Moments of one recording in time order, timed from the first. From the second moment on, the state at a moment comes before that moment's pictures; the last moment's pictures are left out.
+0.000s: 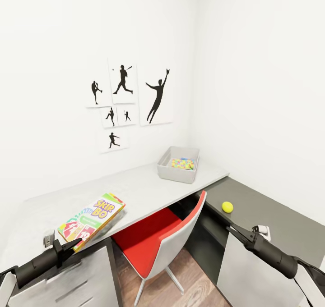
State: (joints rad) left arm -0.38 0.28 0.61 -0.74 0.34 0.92 -1.08; right arm -0.25 -0.35 -0.13 -1.03 -0.84 0.63 1.18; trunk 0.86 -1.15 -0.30
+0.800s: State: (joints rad) left arm -0.38 0.28 0.60 -0.74 0.34 0.95 -1.09; right arm -0.25 -0.37 -0.13 -1.08 -0.84 0.65 0.98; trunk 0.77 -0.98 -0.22
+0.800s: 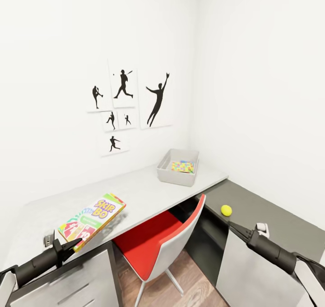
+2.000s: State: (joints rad) left arm -0.68 0.48 0.36 -0.85 0.34 1.04 -1.46; right arm -0.25 -0.42 -0.18 -1.11 -0.85 0.65 1.27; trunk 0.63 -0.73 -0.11
